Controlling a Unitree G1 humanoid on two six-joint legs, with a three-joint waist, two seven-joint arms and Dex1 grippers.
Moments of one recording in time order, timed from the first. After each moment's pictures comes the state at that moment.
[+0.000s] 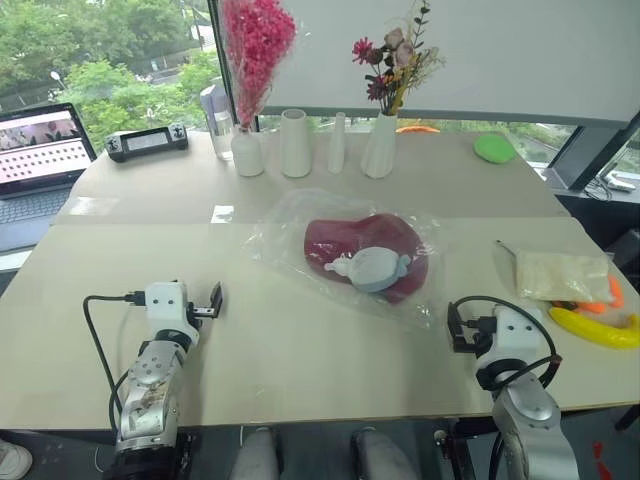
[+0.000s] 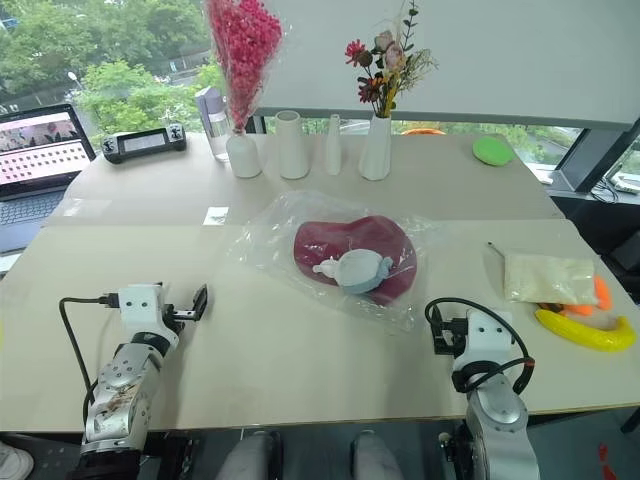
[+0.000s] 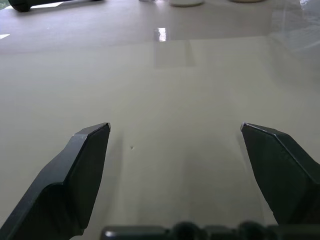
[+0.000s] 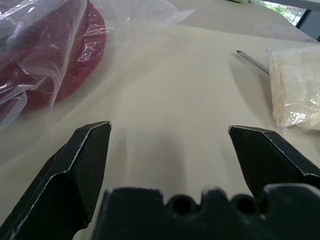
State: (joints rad) left arm -0.03 0.25 0.22 -0.02 -0.15 0.13 -0.19; right arm 0.18 -0.20 -0.20 -0.38 0.06 0.30 0.08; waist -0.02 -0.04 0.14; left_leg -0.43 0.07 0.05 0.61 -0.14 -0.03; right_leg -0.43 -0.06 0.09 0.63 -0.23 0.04
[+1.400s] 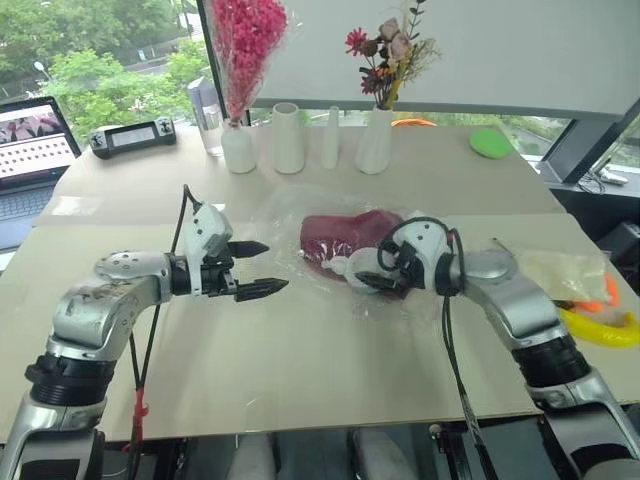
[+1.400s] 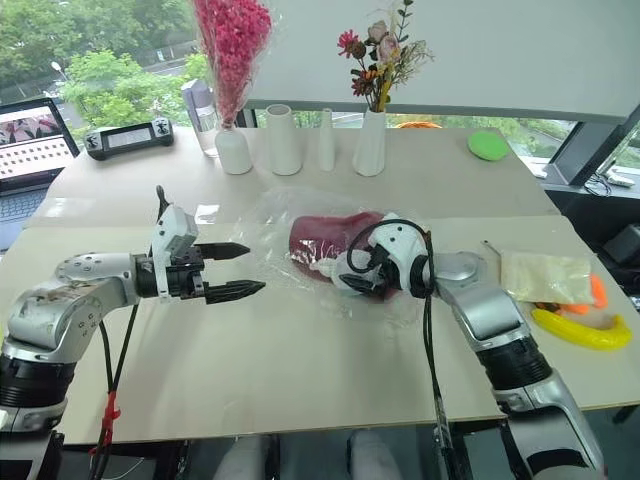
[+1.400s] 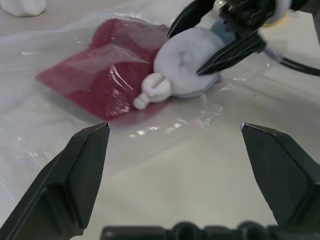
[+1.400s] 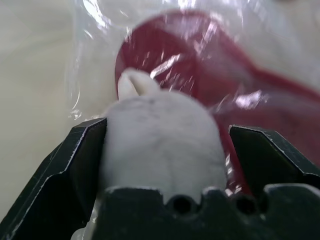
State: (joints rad) left arm -0.44 0.77 0.01 -0.23 -0.55 0.70 -0.97; right arm -0.59 -0.60 0.25 0.01 0.23 0.56 0.77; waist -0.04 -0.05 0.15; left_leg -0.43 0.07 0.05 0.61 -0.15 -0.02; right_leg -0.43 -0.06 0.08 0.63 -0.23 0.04
